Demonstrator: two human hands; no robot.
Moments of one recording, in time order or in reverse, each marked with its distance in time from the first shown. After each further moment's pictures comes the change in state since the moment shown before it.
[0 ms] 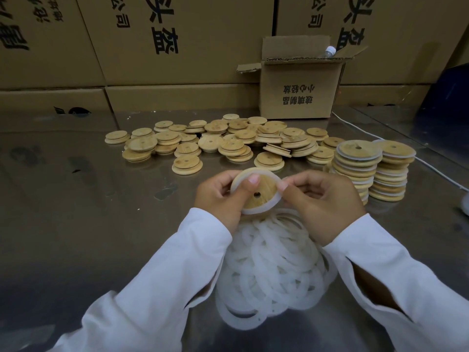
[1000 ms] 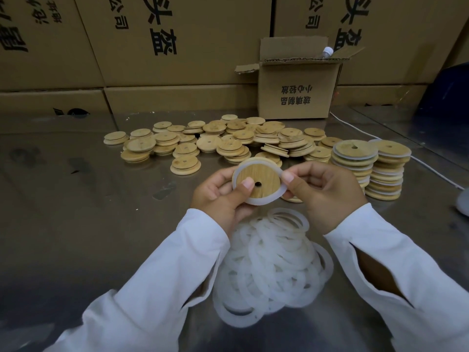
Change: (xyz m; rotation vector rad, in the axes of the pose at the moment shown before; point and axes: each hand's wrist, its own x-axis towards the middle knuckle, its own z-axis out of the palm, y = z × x) left_hand -0.001 -0.005 0.004 -0.413 -0.074 -0.079; right_hand 0.006 -0.004 -0.007 0.094 -0.042 -0.051
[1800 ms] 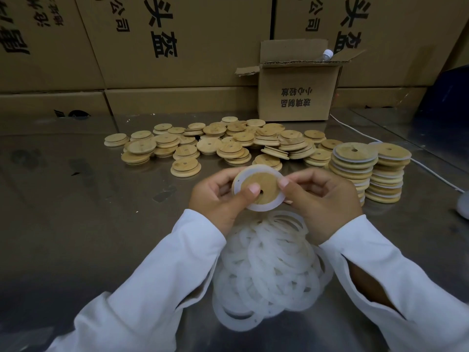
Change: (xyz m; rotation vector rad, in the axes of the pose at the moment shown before) left_hand -0.002 0.008 -0.007 0.301 -0.088 0.176; right_hand -0.006 0.005 0.009 0.136 0.121 0.040
